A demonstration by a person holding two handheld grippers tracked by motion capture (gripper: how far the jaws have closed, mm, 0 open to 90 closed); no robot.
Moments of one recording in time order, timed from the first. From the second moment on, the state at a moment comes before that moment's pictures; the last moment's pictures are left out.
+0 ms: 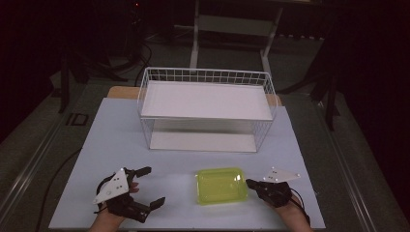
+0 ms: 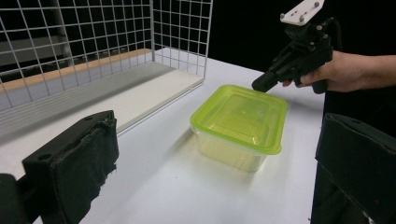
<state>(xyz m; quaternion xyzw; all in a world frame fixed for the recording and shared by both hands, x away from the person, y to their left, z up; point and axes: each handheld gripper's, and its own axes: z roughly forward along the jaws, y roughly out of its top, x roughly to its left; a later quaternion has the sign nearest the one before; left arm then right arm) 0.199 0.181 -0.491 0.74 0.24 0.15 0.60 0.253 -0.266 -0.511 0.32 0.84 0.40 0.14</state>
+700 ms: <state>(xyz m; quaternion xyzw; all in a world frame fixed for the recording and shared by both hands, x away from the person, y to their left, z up) 0.200 0.178 -0.493 0.75 0.24 0.14 0.60 0.251 -0.234 -0.511 0.29 0.86 0.41 0.10</state>
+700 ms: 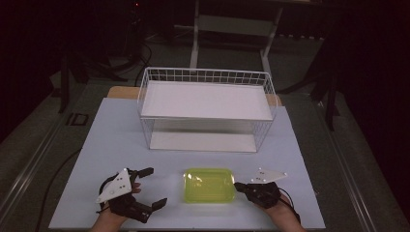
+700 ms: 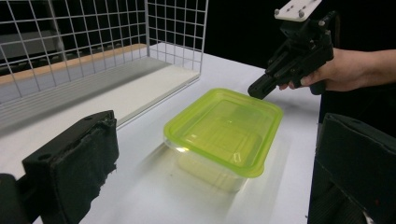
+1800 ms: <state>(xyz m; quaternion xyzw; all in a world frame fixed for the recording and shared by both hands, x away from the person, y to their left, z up) 0.198 0.175 -0.495 0.75 0.24 0.13 0.60 0.266 -0.185 -0.507 0.25 0.87 0.42 0.10</state>
